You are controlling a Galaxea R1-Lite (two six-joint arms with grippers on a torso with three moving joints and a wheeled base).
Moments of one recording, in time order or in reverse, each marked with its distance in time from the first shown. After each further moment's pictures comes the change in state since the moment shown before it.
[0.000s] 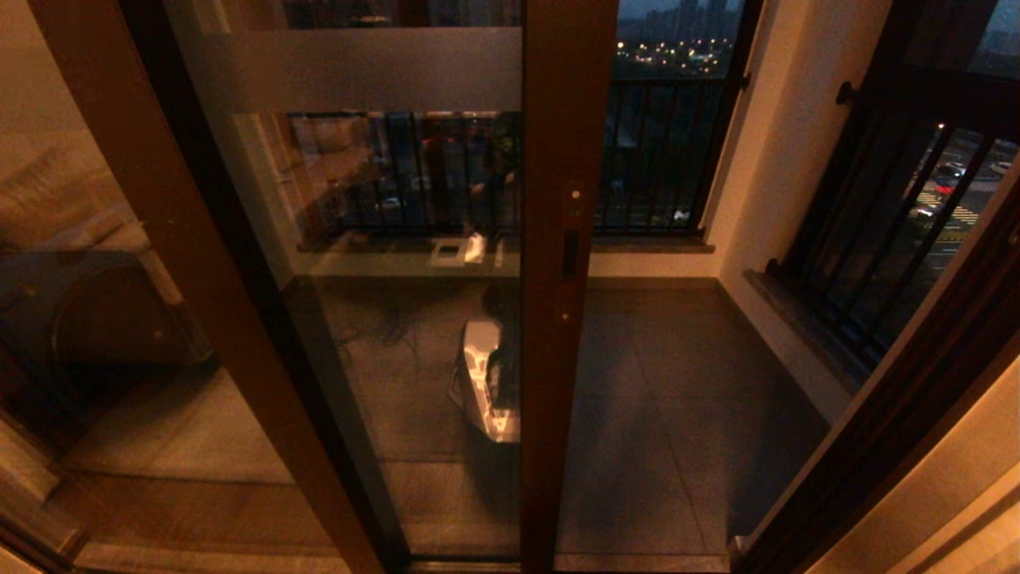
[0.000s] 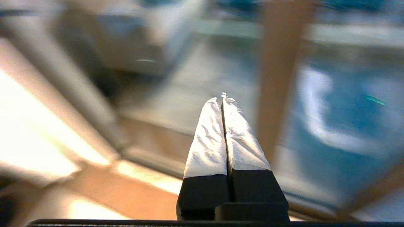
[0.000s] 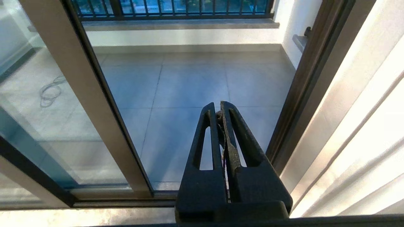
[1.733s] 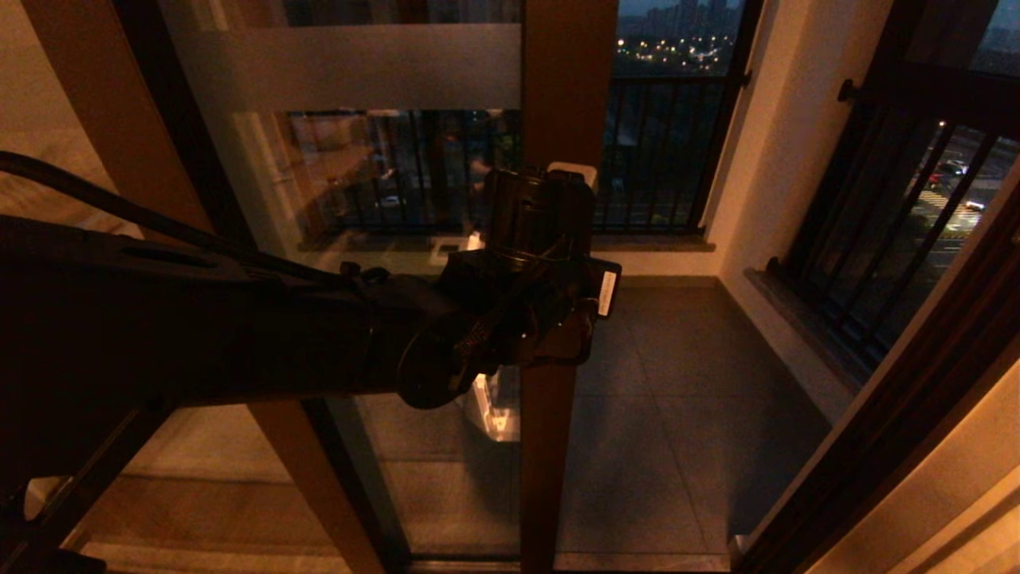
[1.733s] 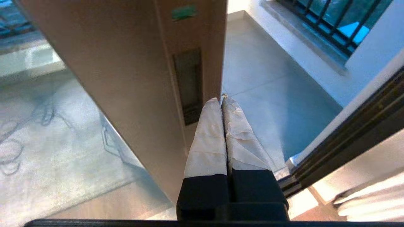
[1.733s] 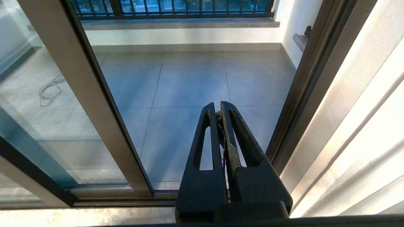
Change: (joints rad) left arm -0.649 1.464 -0.600 -0.769 -0.249 -0.134; right arm 0.000 0.000 0.000 0.000 0.000 0.001
